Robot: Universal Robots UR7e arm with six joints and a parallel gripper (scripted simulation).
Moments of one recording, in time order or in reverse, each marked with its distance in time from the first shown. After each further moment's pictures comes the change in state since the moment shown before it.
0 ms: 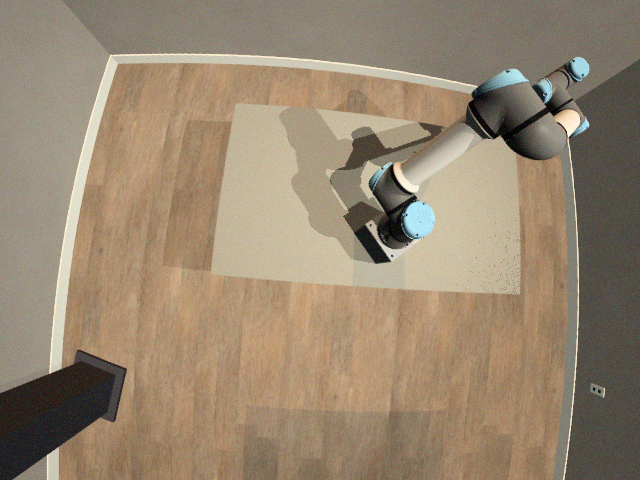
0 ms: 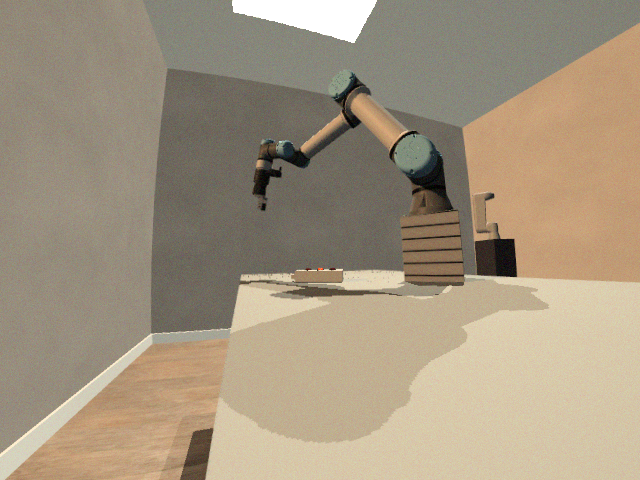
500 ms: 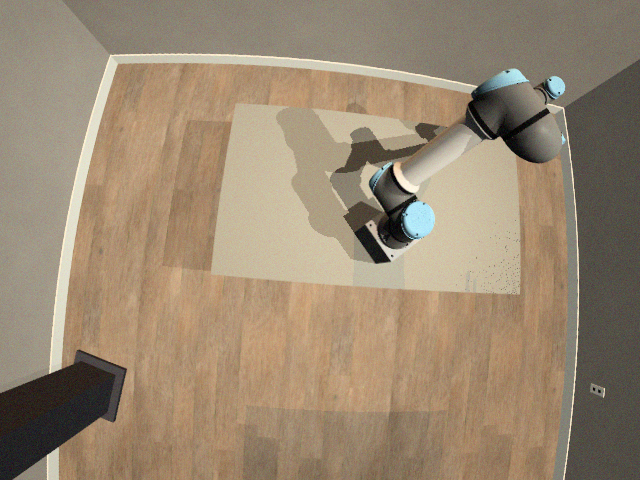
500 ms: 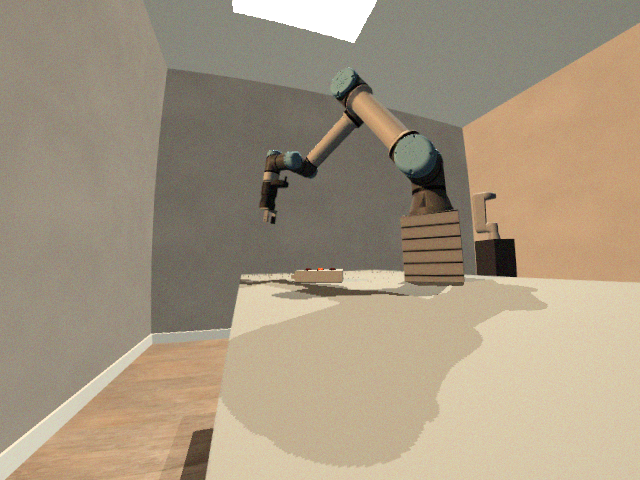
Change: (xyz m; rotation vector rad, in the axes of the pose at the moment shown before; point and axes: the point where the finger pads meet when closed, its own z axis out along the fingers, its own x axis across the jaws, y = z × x) arm 0.037 -0.063 0.059 0.048 0.013 0.367
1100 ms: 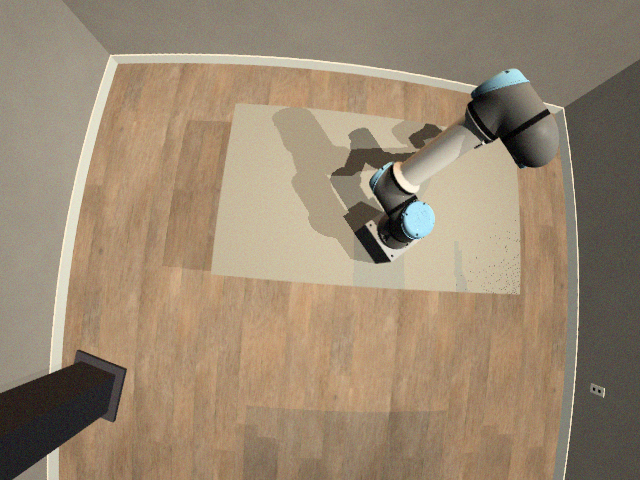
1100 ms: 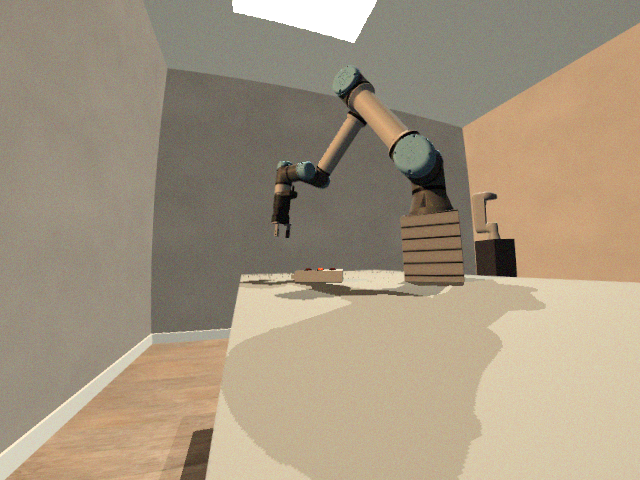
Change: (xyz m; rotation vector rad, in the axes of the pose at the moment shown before) arm 0.019 -0.095 0.061 0.065 -0.008 0.437
